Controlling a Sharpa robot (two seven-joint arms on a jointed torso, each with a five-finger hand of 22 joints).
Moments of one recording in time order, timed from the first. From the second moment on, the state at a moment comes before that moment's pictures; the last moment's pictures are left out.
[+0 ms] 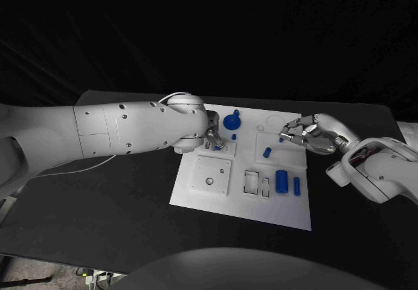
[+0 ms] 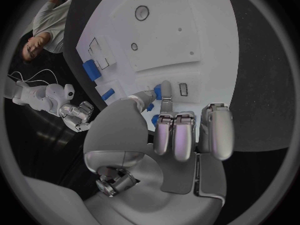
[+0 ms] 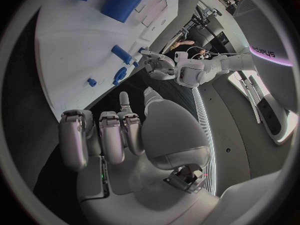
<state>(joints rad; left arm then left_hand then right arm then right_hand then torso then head) 1.39 -0.56 -0.22 1.43 -1.12 0.07 -0.69 1.18 -0.09 0.50 0.13 0.31 1.13 0.03 0.31 0.71 1.47 -0.04 1.57 1.31 1.47 -0.10 1.57 1.31 0.03 1.47 0.02 1.43 1.31 1.25 -0.99 -0.21 1.59 -0.93 -0.43 0.20 1.25 0.06 0.02 0.27 0.19 0.82 0.14 0.21 0.66 1.46 0.07 1.57 1.31 1.47 0.01 1.57 1.31 0.01 1.47 0.13 1.47 1.31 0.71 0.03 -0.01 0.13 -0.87</state>
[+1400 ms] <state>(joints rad) 1.39 -0.59 -0.22 1.44 -1.15 0.08 -0.68 0.96 -0.08 0.15 0.29 0.06 1.00 0.05 0.34 0.78 1.47 -0.02 1.57 1.31 1.47 -0.07 1.57 1.31 0.03 1.47 0.04 1.44 1.31 1.25 -1.00 -0.21 1.60 -0.93 -0.43 0.20 1.26 0.06 0.02 0.27 0.21 0.82 0.14 0.21 0.66 1.46 0.07 1.57 1.31 1.47 0.01 1.57 1.31 0.01 1.47 0.13 1.47 1.31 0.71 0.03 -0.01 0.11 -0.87</state>
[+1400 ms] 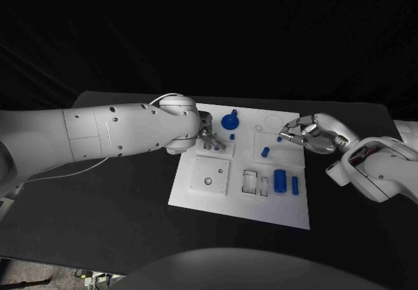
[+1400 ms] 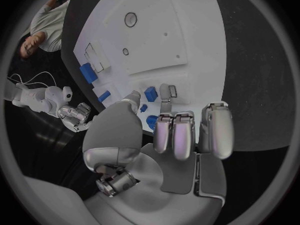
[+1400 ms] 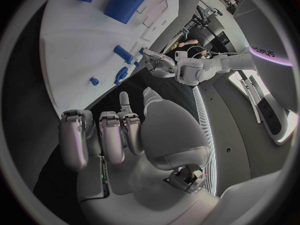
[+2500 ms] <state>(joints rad) 1.50 -0.59 -0.19 1.29 -1.01 0.17 -0.70 1.12 0.00 0.02 0.29 0.30 1.00 0.02 0.44 0.87 1.46 -0.04 1.57 1.31 1.47 -0.09 1.57 1.31 0.03 1.47 0.02 1.48 1.31 1.25 -1.00 -0.21 1.59 -0.93 -0.43 0.20 1.26 0.06 0.01 0.28 0.22 0.82 0.14 0.21 0.66 1.46 0.07 1.57 1.31 1.47 0.01 1.57 1.31 0.01 1.47 0.13 1.47 1.31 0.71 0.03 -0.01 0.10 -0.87</state>
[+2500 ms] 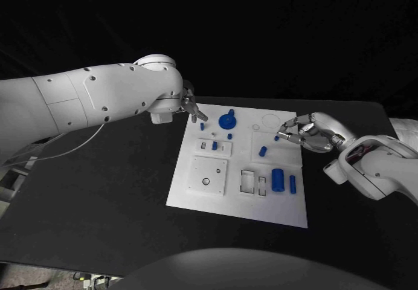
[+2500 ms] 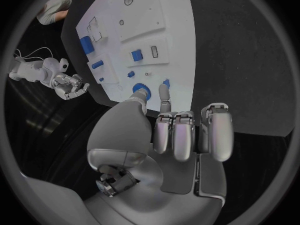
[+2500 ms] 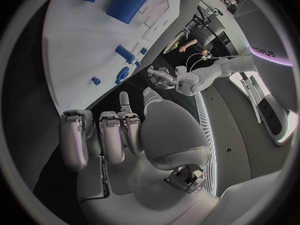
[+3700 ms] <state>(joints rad) 1.46 -0.46 -0.19 1.07 -1.06 0.18 -0.69 1.13 -0.01 0.01 0.29 0.30 1.00 0.02 0.44 0.87 1.47 -0.05 1.57 1.31 1.47 -0.09 1.57 1.31 0.03 1.47 0.02 1.48 1.31 1.25 -1.00 -0.21 1.60 -0.93 -0.42 0.21 1.23 0.08 0.01 0.29 0.25 0.82 0.14 0.22 0.65 1.46 0.07 1.57 1.31 1.47 0.01 1.57 1.31 0.01 1.47 0.13 1.47 1.31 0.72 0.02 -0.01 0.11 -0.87</state>
